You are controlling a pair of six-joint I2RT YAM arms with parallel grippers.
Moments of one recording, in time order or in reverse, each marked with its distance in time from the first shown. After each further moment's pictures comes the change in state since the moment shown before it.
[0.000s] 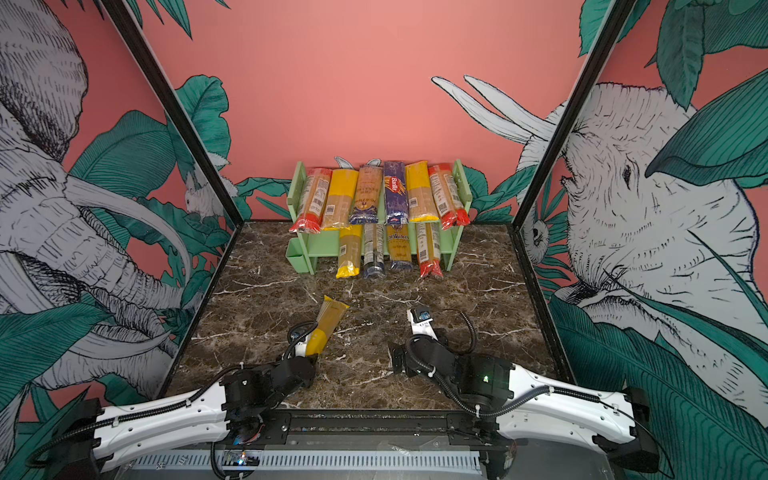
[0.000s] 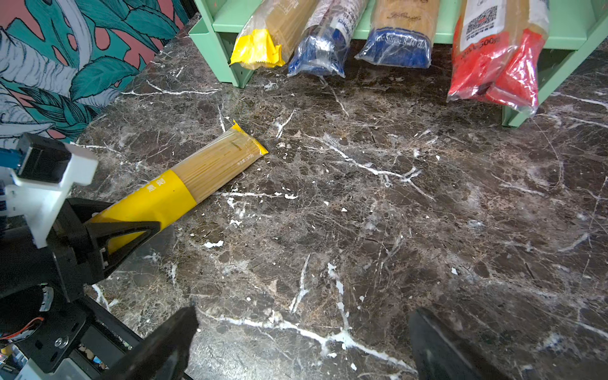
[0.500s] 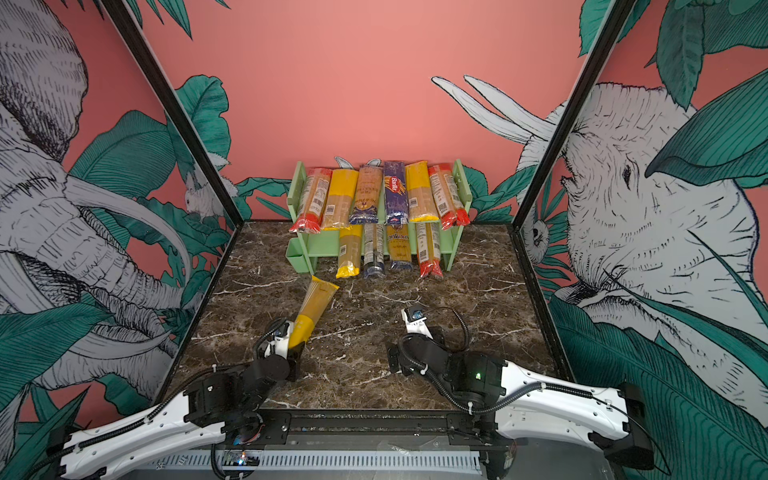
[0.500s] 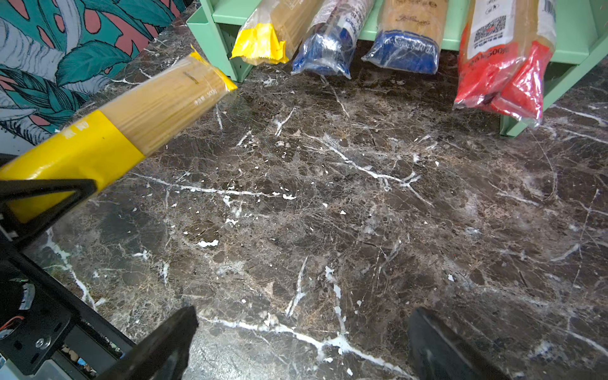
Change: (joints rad) left arm -0.001 -0.296 0.126 -0.234 -0.126 0.126; right arm 0.000 0.066 0.040 0.008 0.007 -0.042
